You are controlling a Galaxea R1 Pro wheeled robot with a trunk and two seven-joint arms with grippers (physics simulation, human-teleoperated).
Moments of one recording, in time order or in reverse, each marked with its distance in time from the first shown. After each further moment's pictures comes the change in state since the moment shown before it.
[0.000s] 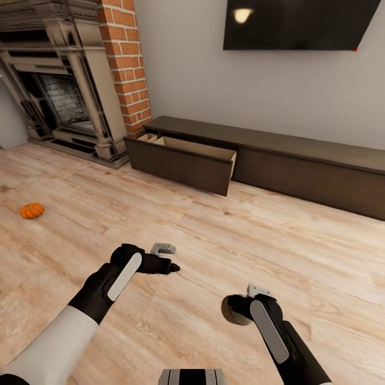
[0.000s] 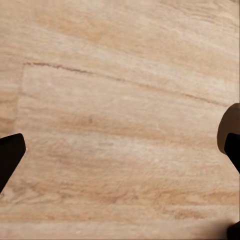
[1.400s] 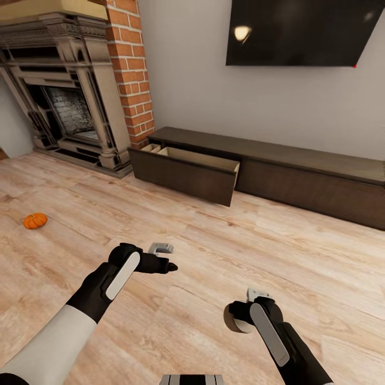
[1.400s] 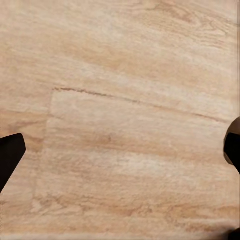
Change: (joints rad) left arm -0.004 0.010 0.005 0.003 0.012 0.005 0.014; right arm 0.000 -0.026 0.040 0.019 0.017 0.061 -0.001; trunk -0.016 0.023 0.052
